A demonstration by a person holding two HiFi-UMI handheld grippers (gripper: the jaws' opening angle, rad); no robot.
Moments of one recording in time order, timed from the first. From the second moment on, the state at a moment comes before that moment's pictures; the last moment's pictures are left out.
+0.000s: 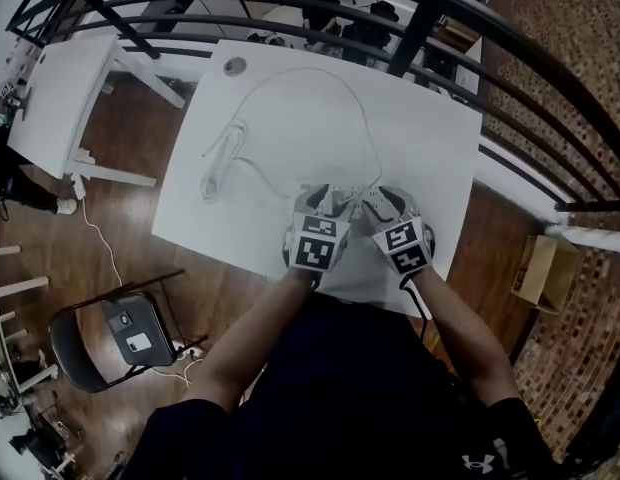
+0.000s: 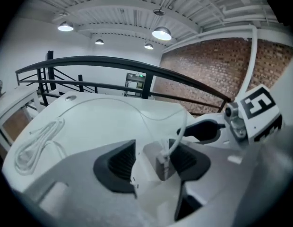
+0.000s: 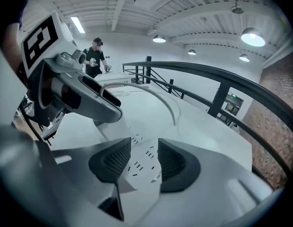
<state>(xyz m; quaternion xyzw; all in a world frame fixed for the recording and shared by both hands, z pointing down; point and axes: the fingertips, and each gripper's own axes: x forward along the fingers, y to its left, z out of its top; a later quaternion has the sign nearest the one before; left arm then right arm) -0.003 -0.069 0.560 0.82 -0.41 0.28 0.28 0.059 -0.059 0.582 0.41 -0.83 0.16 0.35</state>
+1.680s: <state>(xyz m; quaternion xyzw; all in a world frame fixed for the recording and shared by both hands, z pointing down) -0.003 -0.062 0.575 0.77 -0.45 0.29 0.33 0.033 -0.062 0.612 0.31 -0.88 0.16 0.33</state>
